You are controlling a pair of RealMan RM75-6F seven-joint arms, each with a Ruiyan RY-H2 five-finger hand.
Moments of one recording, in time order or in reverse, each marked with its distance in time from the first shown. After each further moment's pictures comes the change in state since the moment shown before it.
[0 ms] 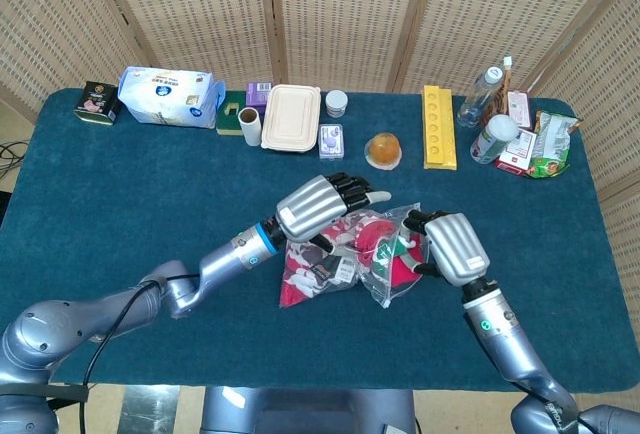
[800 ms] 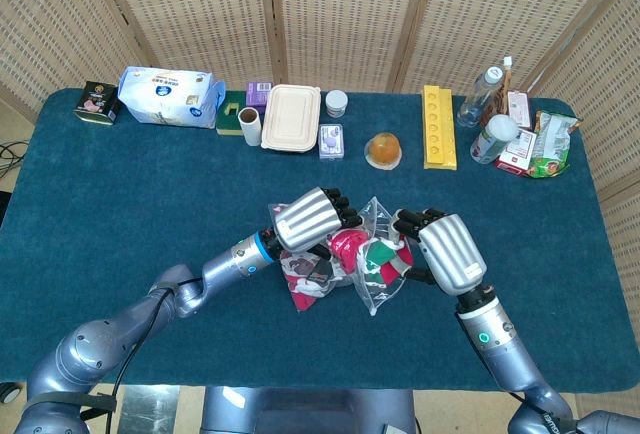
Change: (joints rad) left arm 0.019 -0.237 0.069 0.415 0.085 0.216 -0.119; right arm -0.014 -0.010 0.007 -0.060 -0.127 0.106 -0.003
